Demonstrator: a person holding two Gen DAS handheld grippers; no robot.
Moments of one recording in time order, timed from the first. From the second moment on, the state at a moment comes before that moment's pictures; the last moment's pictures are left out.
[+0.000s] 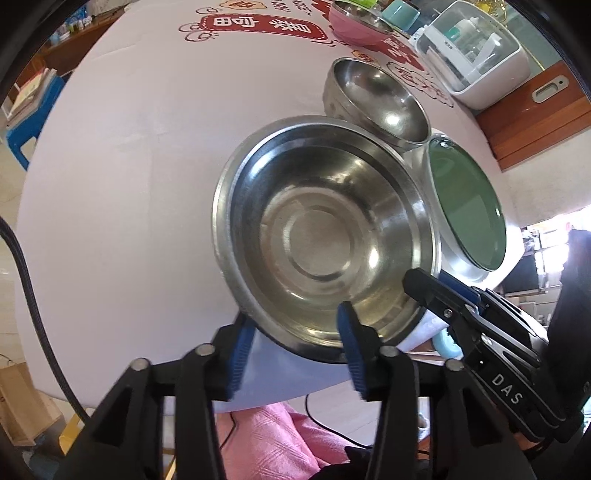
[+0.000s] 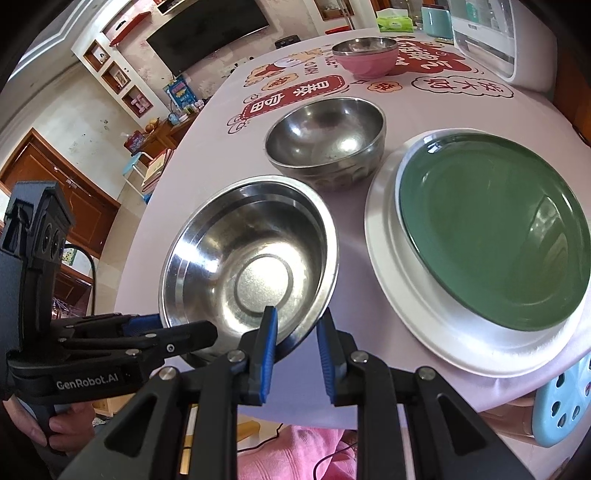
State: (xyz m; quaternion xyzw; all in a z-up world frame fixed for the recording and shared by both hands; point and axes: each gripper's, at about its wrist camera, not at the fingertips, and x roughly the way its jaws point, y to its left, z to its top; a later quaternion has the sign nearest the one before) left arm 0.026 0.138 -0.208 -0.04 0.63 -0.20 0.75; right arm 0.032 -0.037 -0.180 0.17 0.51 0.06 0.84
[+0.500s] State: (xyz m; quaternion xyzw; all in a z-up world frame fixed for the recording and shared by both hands) left arm 0.010 0.142 -0.179 -0.04 0.61 -0.17 0.77; right arm 0.009 -0.053 -0.163 0.19 0.49 0.04 0.85
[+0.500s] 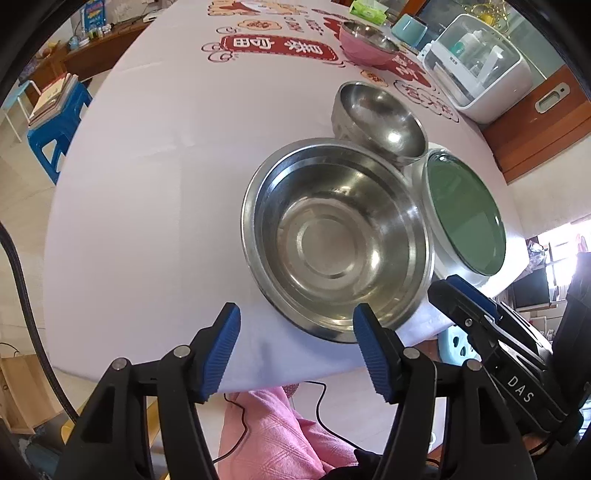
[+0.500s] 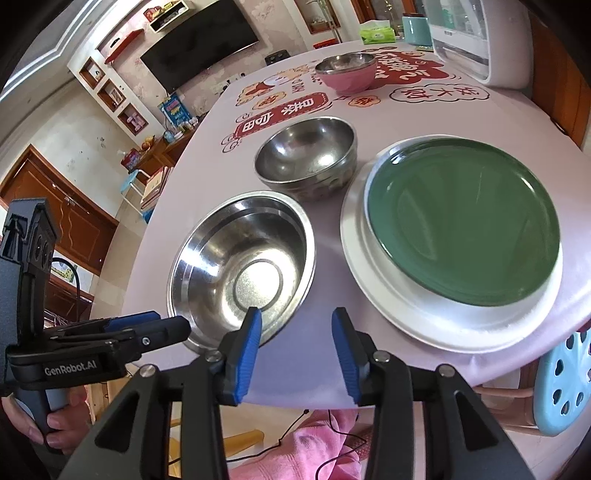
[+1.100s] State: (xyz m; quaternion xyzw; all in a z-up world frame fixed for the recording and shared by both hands) left arm 0.021 0.120 -0.105 -0.04 0.56 -0.16 0.81; right arm 0.010 -0.098 -0.127 0.23 0.45 0.01 0.86
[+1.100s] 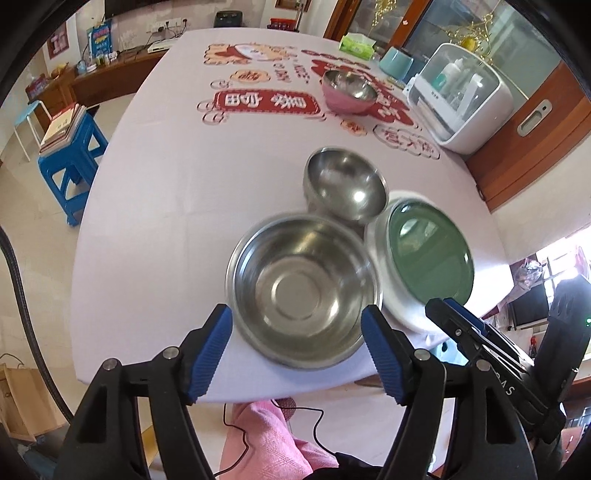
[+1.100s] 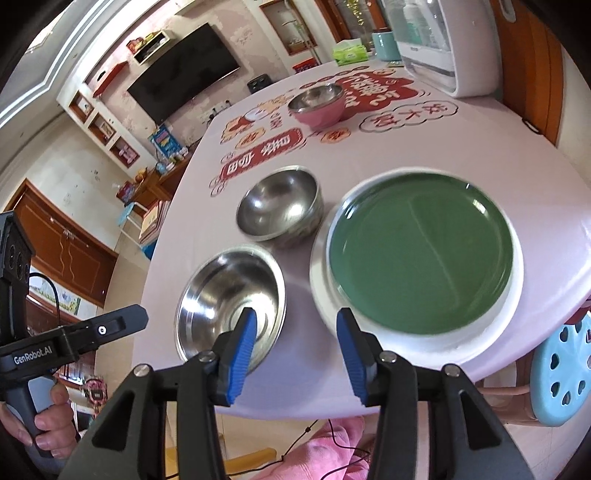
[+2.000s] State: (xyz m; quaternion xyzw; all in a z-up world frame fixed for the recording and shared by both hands) left arm 0.162 0.050 -0.041 -0.01 0.53 -0.23 0.82; right arm 0.134 -0.168 -0.053 0.23 0.38 -0.04 0.89
